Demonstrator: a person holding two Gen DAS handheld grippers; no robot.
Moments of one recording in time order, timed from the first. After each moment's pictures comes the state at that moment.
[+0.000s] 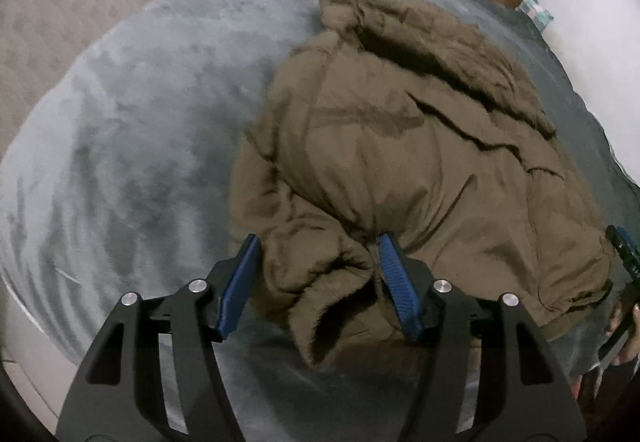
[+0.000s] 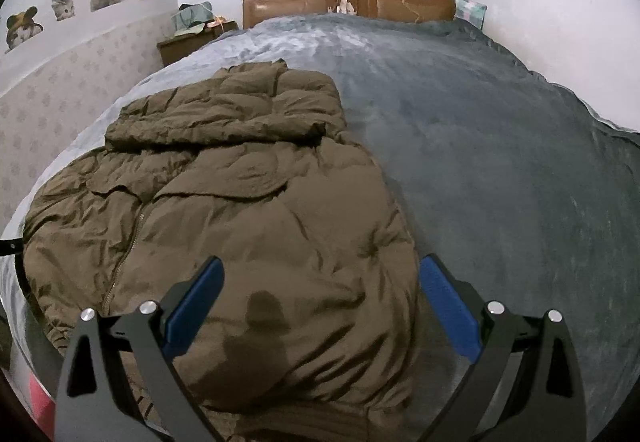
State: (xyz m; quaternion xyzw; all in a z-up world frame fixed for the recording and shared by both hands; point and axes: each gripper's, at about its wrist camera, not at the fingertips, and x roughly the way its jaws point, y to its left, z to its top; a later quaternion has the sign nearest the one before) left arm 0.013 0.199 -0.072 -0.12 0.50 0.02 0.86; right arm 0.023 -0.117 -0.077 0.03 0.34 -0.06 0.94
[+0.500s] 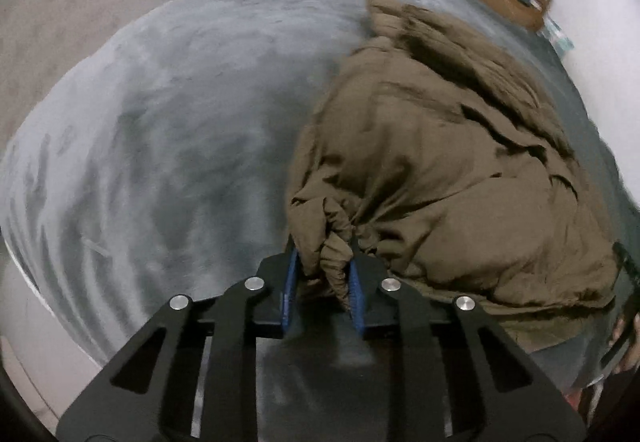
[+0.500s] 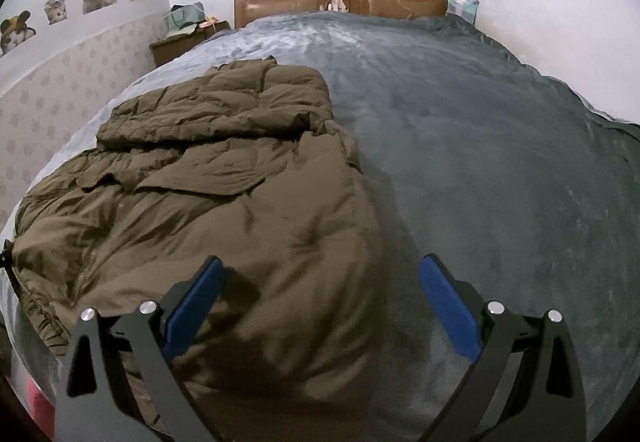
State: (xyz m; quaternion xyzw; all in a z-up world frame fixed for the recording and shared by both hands) left arm -0.016 0.244 -0.085 -0.17 0.48 0.07 0.86; right arm 0.021 -0.124 -0.084 0.04 0.34 -0.07 0.94
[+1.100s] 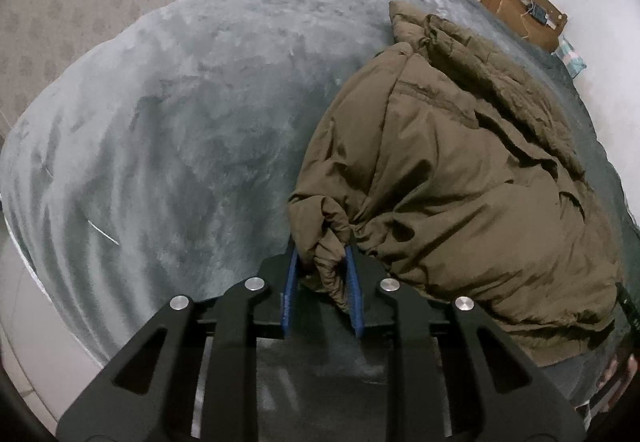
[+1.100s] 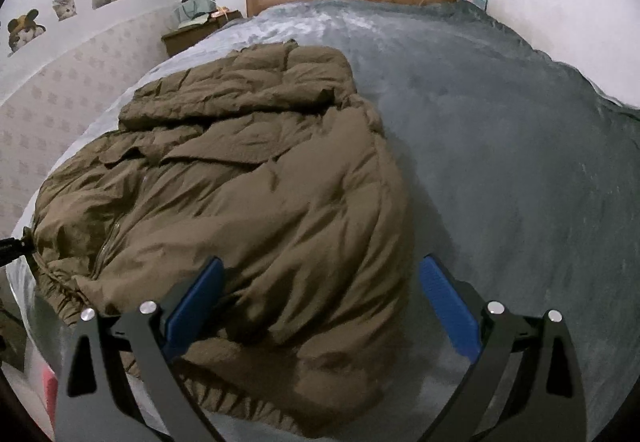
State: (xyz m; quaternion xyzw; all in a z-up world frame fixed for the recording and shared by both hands) left arm -0.018 0.240 -0.091 -0.18 0.46 0.10 0.87; right arm -0.002 -0.109 -0.096 0.06 0.36 -0.05 0.93
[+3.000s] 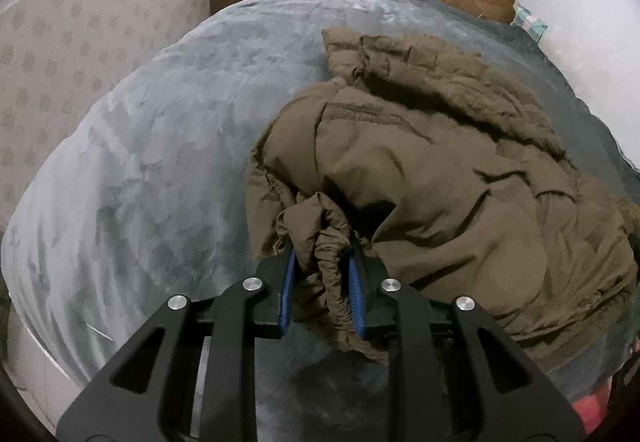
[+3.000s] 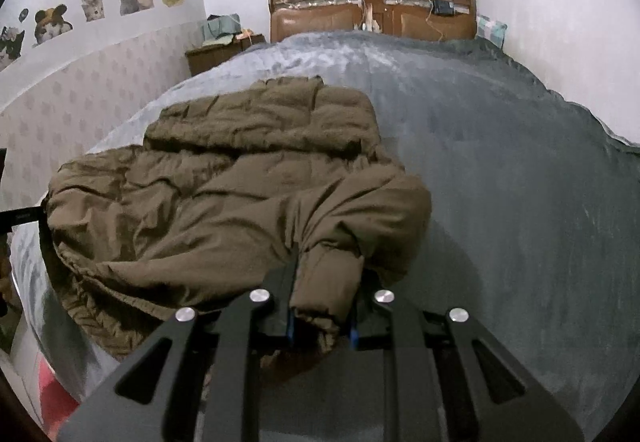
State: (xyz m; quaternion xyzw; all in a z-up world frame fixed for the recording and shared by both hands) left arm 0.000 0.218 -0.050 -0.08 0.42 0.04 0.90; right arm -0.002 -0.092 -0.061 0.02 0.30 -0.02 0.95
